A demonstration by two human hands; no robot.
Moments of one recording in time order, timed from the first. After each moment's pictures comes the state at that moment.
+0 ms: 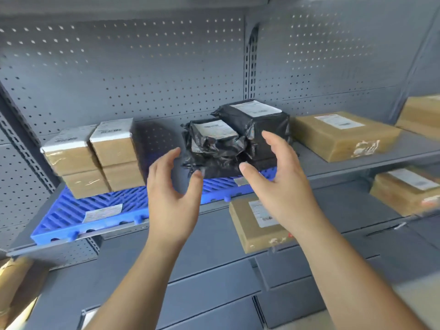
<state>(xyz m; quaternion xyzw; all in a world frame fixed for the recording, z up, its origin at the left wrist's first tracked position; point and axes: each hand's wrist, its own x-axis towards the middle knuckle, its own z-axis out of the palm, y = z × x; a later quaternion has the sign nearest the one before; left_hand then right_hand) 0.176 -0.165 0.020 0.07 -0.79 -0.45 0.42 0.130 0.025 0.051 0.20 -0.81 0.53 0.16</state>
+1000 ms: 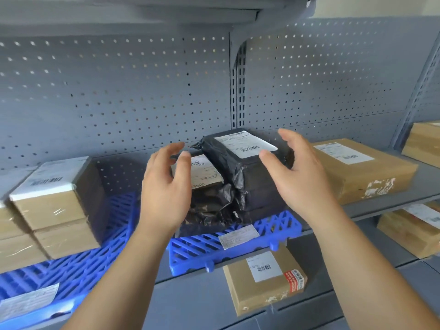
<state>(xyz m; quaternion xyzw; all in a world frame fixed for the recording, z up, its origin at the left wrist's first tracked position) 0.008 -0.175 0.066 0.08 -0.79 -0.47 0.38 -0.039 0.044 0.086 0.15 -0.83 0.50 0.20</state>
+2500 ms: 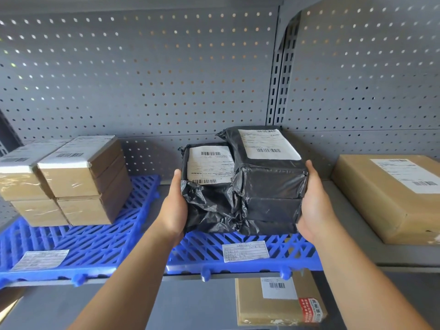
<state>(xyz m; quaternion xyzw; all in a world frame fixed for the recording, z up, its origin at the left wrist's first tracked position) -0.030 -0.187 0.000 0.24 -0.58 -0.76 0.16 -0.145 0.028 0.015 -0.01 -0.55 0.82 -0.19</state>
